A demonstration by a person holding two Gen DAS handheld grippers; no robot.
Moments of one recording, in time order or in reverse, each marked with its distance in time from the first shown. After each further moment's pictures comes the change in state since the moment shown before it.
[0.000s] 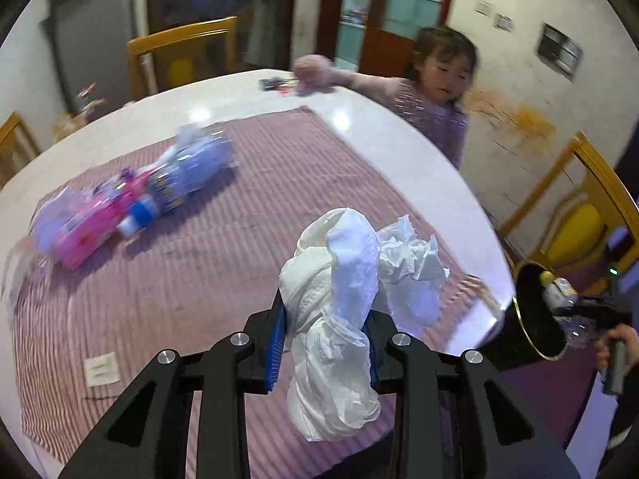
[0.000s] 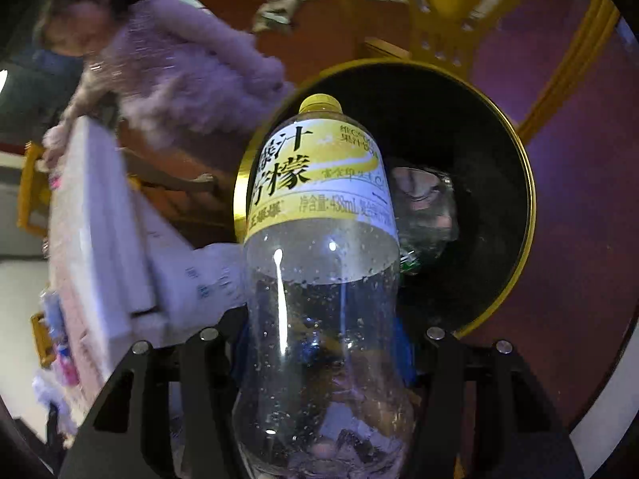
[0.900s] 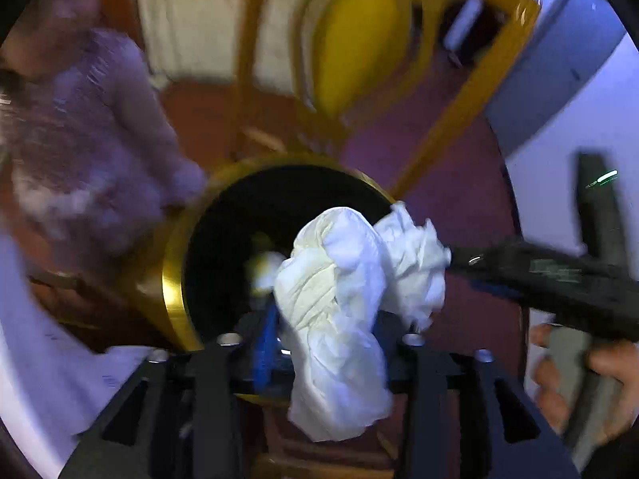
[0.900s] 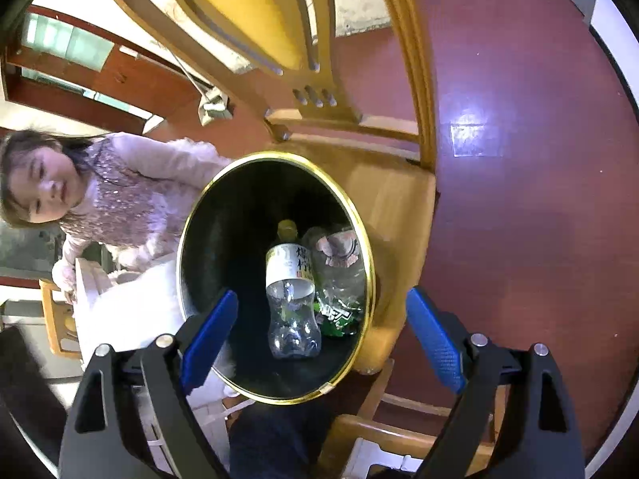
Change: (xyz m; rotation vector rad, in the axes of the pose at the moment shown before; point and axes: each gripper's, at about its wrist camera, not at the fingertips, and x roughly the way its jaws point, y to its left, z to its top) left arm 0.180 -0.450 -0.039 0.647 0.410 -0.484; right arm -0.074 -0.133 0.014 0.364 -0.228 0.087
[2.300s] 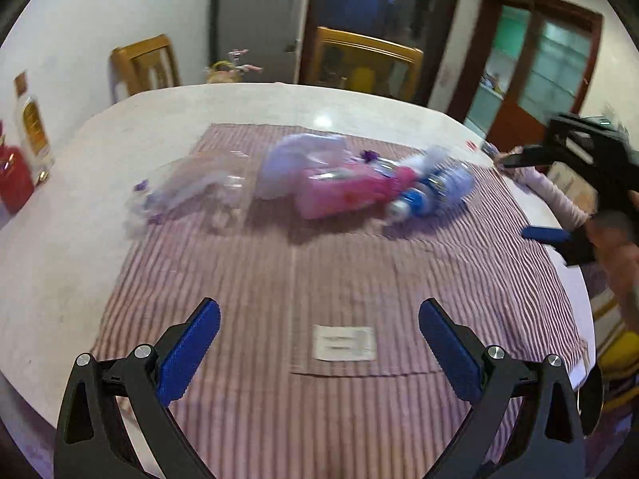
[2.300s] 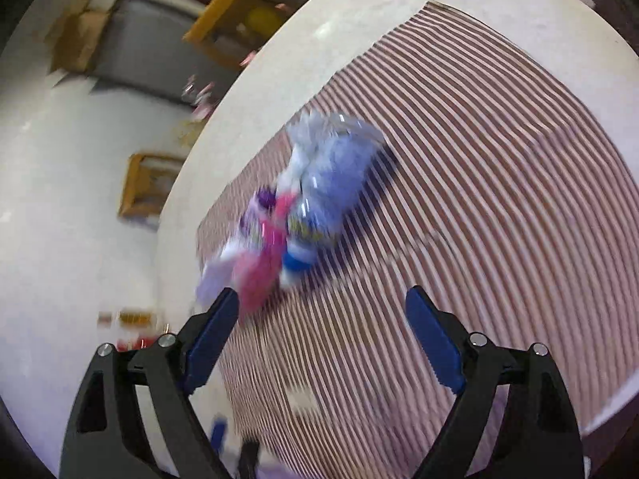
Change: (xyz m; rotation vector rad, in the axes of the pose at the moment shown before) left arm -0.385 0.309 -0.524 -1.119 -0.550 0.727; right arm 0.062 0.564 -0.455 -0.799 0.494 0.307
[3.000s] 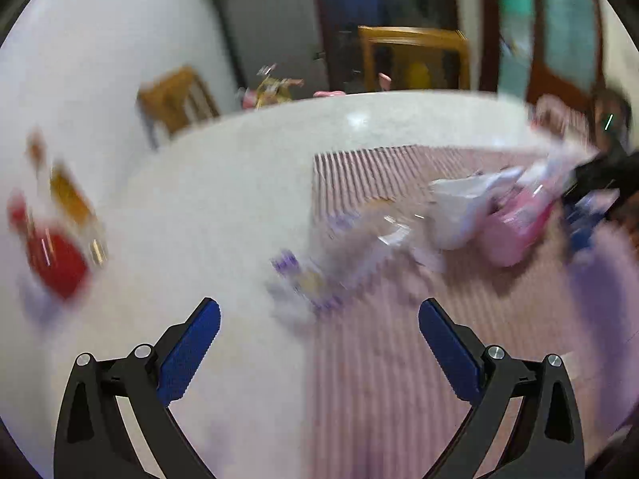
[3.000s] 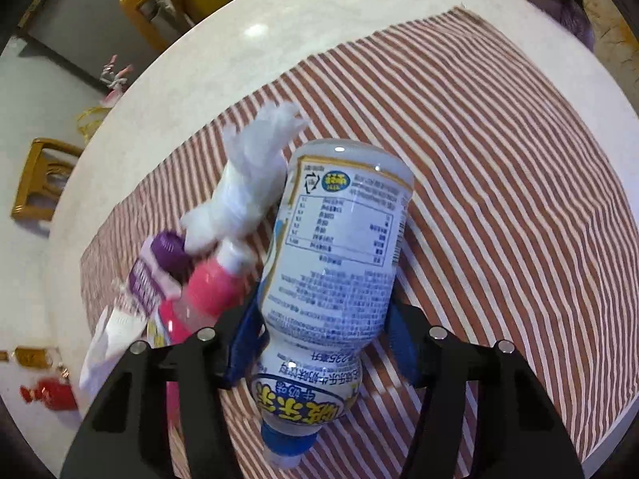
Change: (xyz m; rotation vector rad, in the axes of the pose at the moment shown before) left arm 0.038 0.114 0.074 0.297 -0.005 0.245; right arm 0.085 0.007 0.024 -0.088 -0.020 -0.358
